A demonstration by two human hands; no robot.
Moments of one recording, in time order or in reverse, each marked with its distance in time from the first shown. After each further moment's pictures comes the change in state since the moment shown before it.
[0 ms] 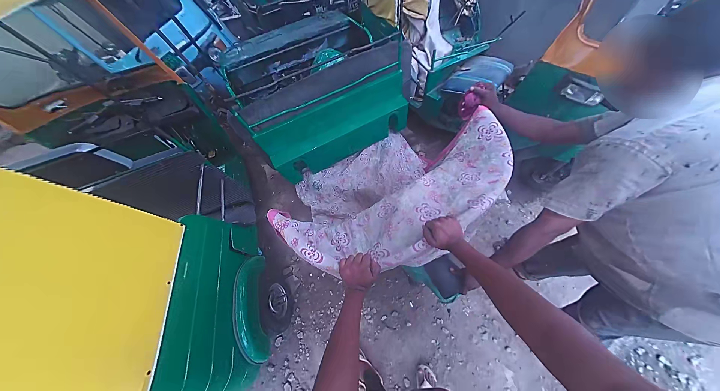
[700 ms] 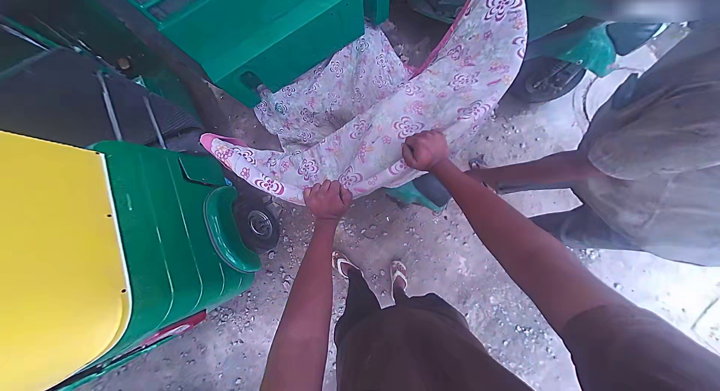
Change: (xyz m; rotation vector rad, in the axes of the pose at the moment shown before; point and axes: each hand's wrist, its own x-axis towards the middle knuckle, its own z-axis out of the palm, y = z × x) left_hand -0.030 0.045 -0.024 -0.005 -0.103 -0.001; right_hand -0.055 0.025 0.004 0.055 0.183 -0.033
